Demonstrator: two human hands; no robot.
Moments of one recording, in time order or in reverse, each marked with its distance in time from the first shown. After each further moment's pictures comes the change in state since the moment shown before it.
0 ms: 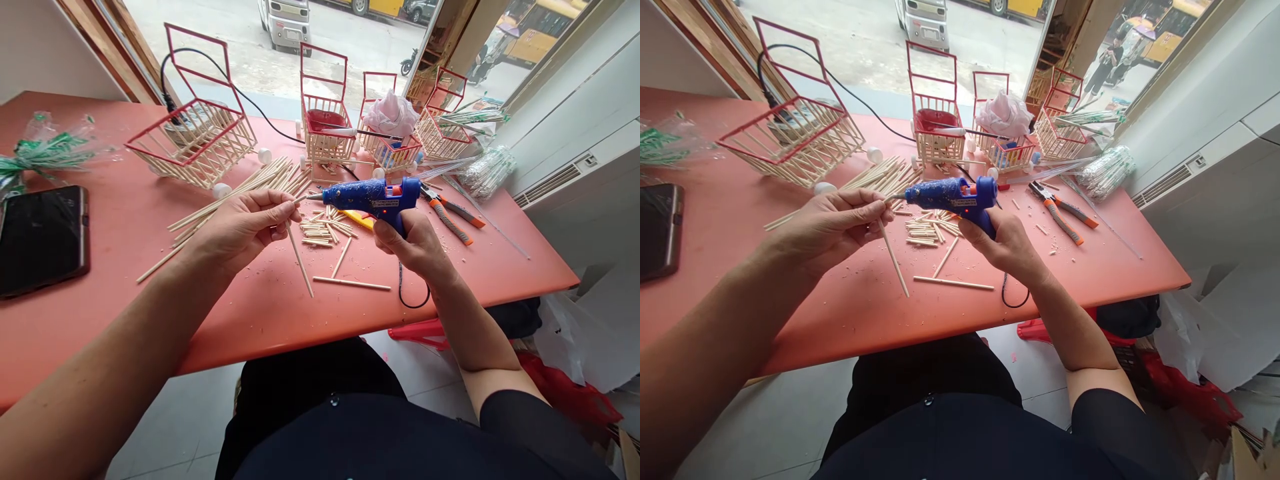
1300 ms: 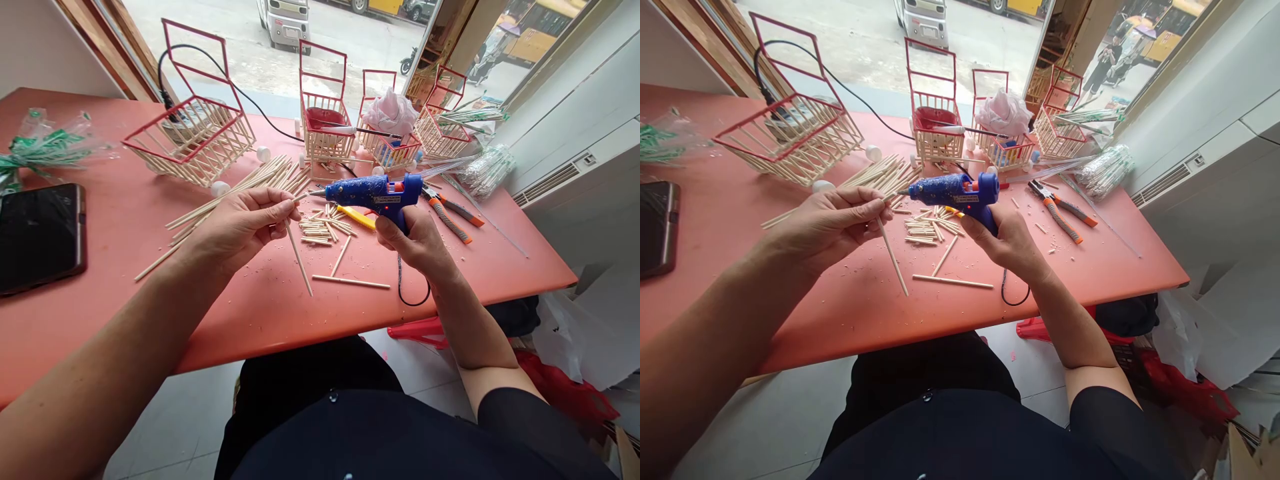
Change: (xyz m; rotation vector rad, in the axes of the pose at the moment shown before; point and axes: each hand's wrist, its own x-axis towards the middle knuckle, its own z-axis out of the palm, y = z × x) left_hand 0.000 -0.002 -0.002 0.026 -0.003 0.016; right_hand 0.000 0.002 -0.002 -0.002 0.034 0.002
